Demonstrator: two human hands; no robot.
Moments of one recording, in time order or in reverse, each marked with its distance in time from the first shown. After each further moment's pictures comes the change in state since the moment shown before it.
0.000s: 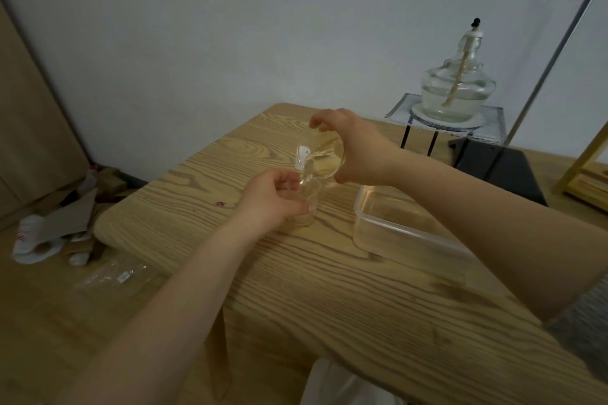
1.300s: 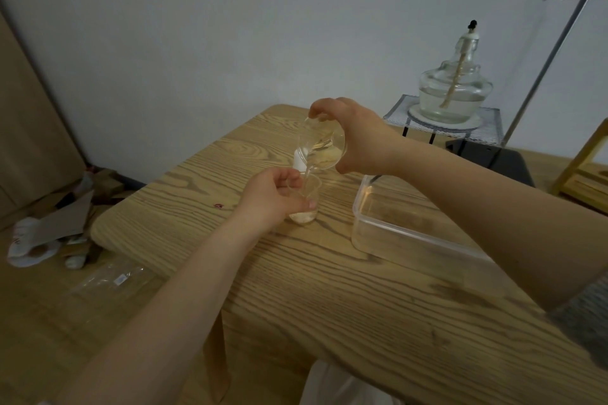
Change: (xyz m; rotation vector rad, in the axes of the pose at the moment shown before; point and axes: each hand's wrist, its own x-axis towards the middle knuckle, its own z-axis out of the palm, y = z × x) left_hand 0.007 0.001 0.003 -0.029 0.010 0.024; right_hand 0.008 0.003 -0.014 -0.009 0.017 -0.025
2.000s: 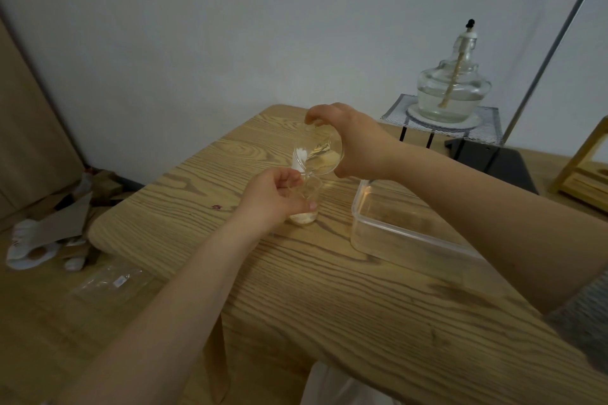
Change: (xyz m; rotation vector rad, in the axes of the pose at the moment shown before) left_hand 0.001 0.000 0.002 0.002 -0.014 0.006; right_hand -0.001 0.002 0.006 -0.008 -0.022 0.001
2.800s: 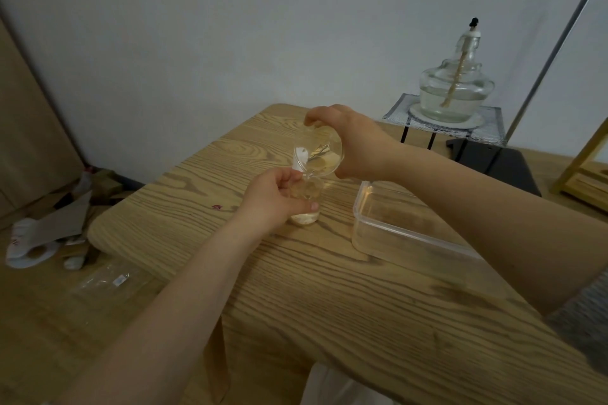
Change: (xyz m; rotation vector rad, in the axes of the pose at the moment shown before) left_hand 0.002 -0.003 0.000 0.004 -0.013 -0.026; right_hand 0.004 0.003 0.006 -0.009 -0.005 -0.009
